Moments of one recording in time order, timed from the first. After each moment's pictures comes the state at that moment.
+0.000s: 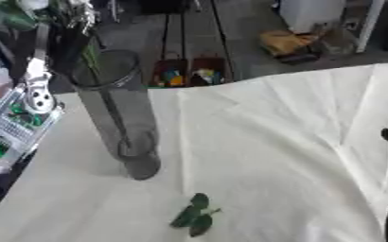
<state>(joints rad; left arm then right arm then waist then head) -1.05 0.47 -0.29 -1.50 -0.26 0.42 0.48 -0.32 -0.29 0.09 -1.99 -0.04 -0.28 -0.68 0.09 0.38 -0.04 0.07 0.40</state>
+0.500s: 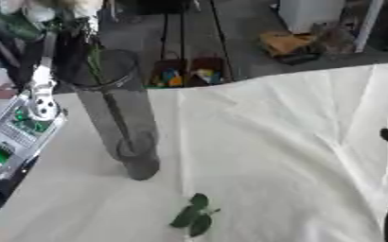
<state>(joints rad) -1.04 0.47 -0.32 -1.50 -0.30 0.42 0.35 -0.32 -0.29 0.09 -1.99 -0.04 -0.28 -0.68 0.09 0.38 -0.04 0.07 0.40</state>
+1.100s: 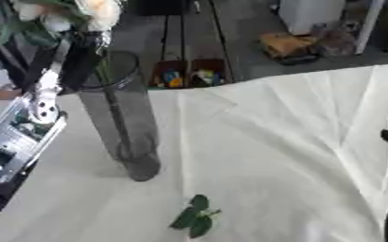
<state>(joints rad) -1.03 0.48 -0.31 -1.51 -0.37 0.44 0.22 -0.32 -0.29 0.08 -1.99 -0.04 -0.27 -0.69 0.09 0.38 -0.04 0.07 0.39</state>
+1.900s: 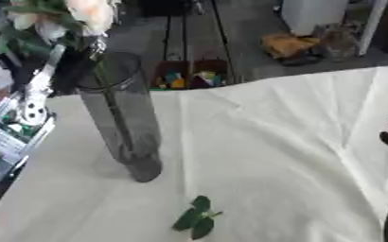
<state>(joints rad) -1.02 0.51 -0.31 -1.54 -0.39 0.45 0.12 -0.31 -0.29 0.08 -1.99 -0.05 -0.27 -0.69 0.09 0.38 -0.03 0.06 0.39</state>
